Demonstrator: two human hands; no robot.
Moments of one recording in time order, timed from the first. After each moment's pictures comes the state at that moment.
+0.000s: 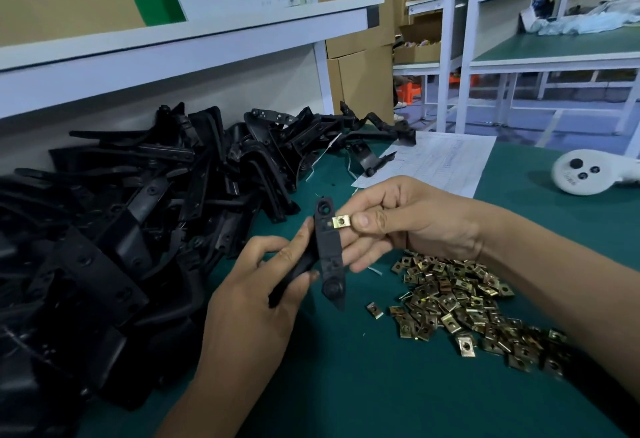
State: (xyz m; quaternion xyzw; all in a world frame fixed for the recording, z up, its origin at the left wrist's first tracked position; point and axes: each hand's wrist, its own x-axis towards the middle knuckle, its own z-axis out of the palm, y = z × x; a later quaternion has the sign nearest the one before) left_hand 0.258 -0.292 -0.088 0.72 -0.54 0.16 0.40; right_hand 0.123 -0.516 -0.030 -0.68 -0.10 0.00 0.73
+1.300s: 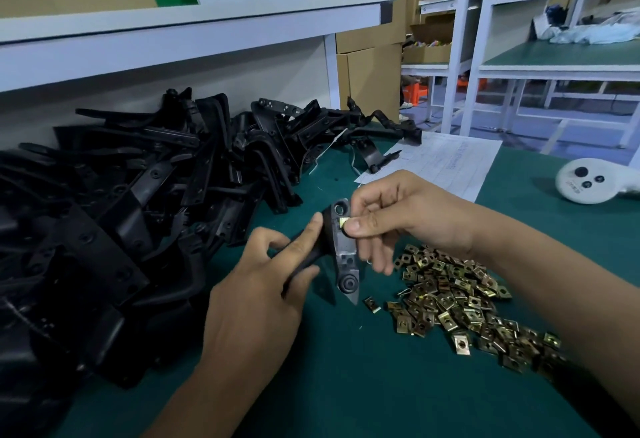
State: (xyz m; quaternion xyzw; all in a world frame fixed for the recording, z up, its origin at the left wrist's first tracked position) left_hand 0.245 -0.290 -0.083 0.80 -0.50 0.15 0.29; right_hand 0.118 -0.497 -0.016 -0.79 0.01 -0.07 0.61
